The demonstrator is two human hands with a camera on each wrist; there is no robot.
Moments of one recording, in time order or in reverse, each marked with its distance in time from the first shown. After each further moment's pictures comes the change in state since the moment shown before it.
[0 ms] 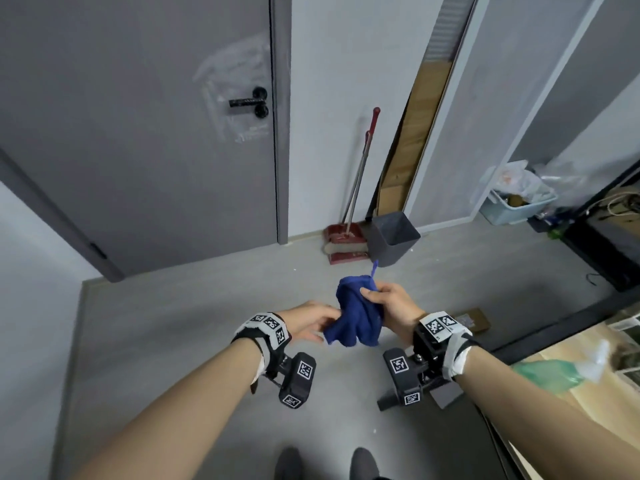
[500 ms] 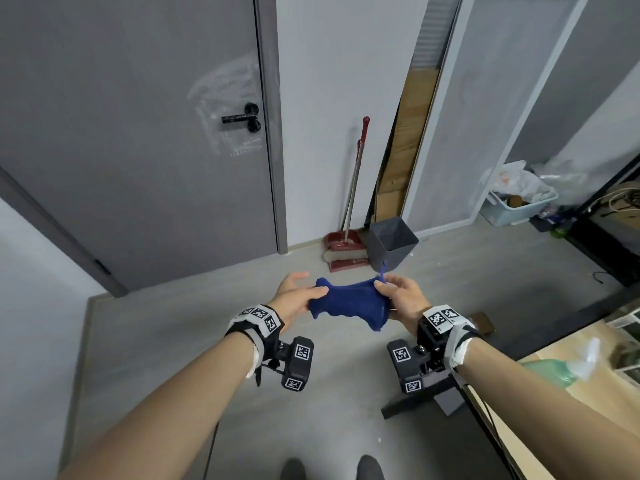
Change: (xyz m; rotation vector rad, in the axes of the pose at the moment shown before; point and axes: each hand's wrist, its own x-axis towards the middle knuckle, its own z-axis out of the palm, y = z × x) left_hand 0.005 0.031 0.003 -0.351 0.461 0.259; right_hand -0.004 -0.019 -0.044 -0.086 0.234 -0.031
